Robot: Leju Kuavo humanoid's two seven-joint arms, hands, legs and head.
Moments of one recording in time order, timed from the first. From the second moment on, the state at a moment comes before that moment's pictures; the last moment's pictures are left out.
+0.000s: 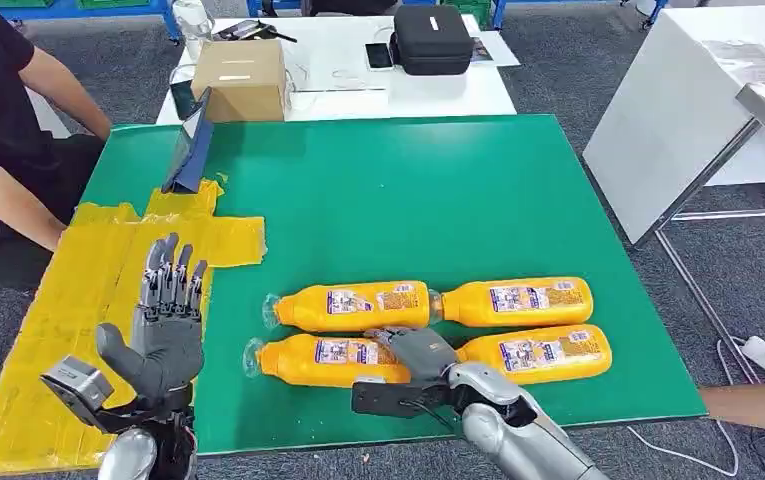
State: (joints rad) left arm 0.10 -0.25 0.01 -1.66 -0.04 -0.16 -0.57; right arm -0.32 -0.15 0.81 -1.16 0.59 0.18 0.07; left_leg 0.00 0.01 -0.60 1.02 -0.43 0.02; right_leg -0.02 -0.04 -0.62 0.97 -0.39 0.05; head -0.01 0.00
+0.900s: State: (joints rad) left arm 0.11 -0.25 0.01 -1.64 0.11 -0.10 -0.53; right arm 0.06 0.13 0.60 -1.61 0.24 -0.10 -0.34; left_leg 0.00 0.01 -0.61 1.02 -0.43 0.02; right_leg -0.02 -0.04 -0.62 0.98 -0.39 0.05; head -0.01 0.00
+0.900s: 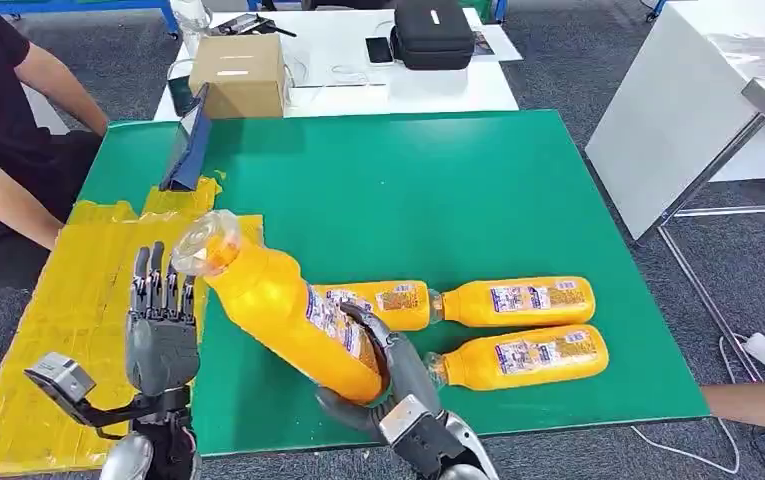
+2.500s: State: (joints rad) left arm 0.17 -0.20 -0.08 -1.65 0.01 -0.34 -0.58; right arm -0.16 0.16 0.82 -1.30 0.62 -0.02 -0.21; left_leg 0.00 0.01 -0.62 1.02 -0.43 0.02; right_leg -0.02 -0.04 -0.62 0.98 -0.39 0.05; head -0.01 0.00
